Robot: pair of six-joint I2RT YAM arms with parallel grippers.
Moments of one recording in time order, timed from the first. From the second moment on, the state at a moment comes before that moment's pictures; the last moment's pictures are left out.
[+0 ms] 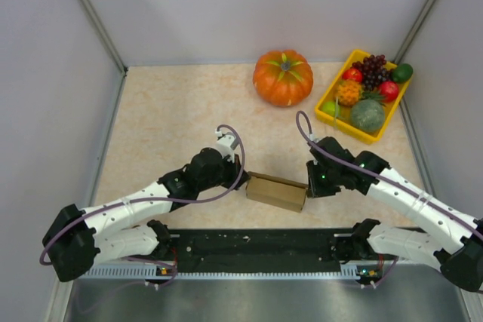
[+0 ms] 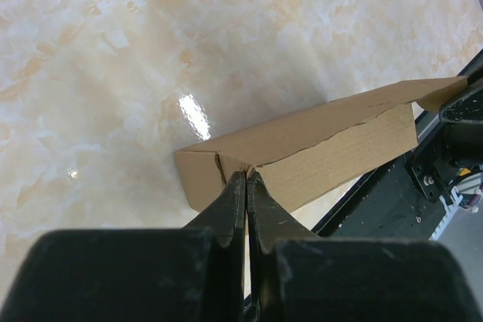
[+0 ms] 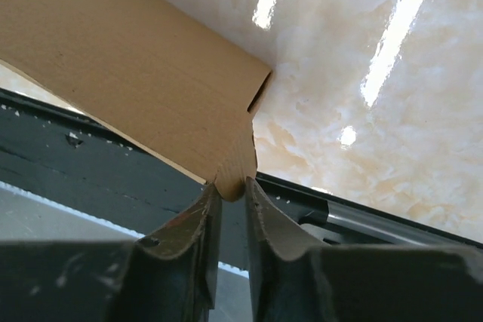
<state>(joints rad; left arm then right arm) -0.87 1.06 0.57 -0.02 0.06 -0.55 0.76 0.98 0.86 -0.99 0.00 0.59</state>
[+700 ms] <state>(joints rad) -0.89 1.06 0.57 -0.02 0.03 -0.55 0.76 0.99 0.87 -0.99 -0.03 0.69</state>
